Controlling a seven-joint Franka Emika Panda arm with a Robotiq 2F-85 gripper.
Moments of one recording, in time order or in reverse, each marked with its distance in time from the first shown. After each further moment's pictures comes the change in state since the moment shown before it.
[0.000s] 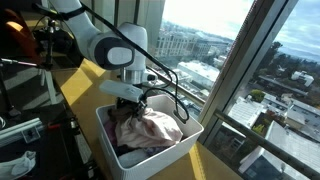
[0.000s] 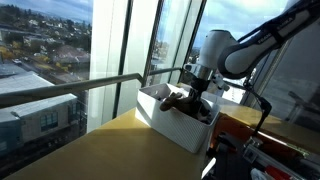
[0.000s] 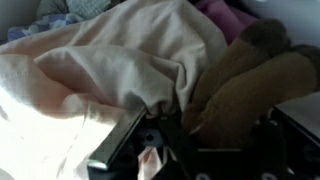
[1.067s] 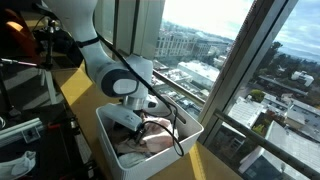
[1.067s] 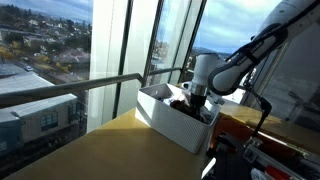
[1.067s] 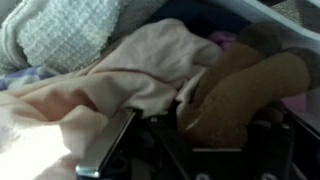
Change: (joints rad) arm -0.069 0.192 -0.003 0.057 0.007 0.016 0.012
